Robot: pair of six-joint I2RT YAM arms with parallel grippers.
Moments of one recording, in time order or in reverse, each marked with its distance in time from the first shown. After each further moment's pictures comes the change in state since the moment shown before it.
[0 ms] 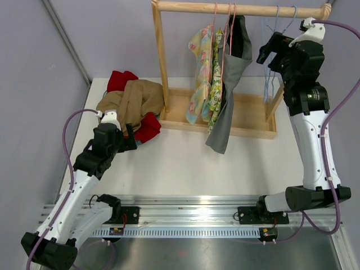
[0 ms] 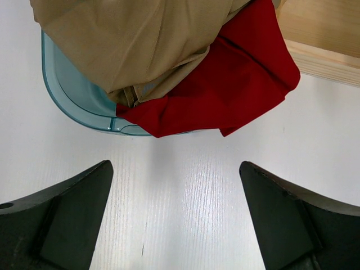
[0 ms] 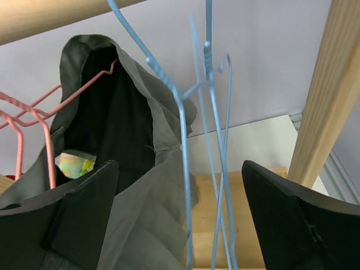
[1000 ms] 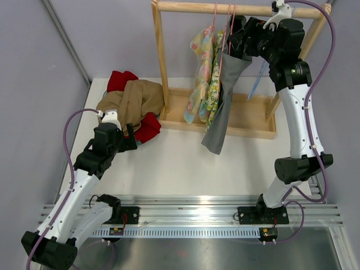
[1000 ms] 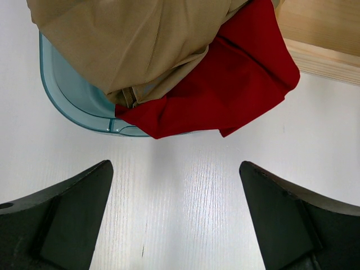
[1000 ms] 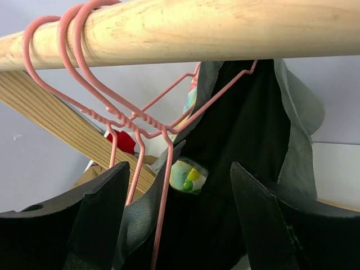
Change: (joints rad) left arm 0.000 0.009 0.000 0.006 0.004 0.006; right arm 0.061 0.298 0.346 -0.038 -0.393 0.101
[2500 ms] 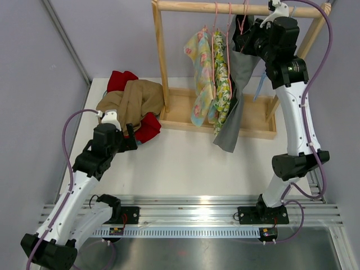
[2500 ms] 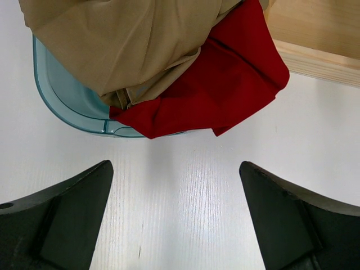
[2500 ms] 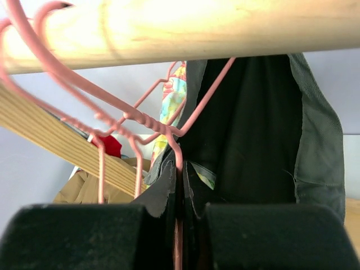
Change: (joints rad) left arm 0.000 -0.016 0.000 0.002 0.021 0.000; right arm 0.039 0.077 0.113 -0.079 0.114 -0.011
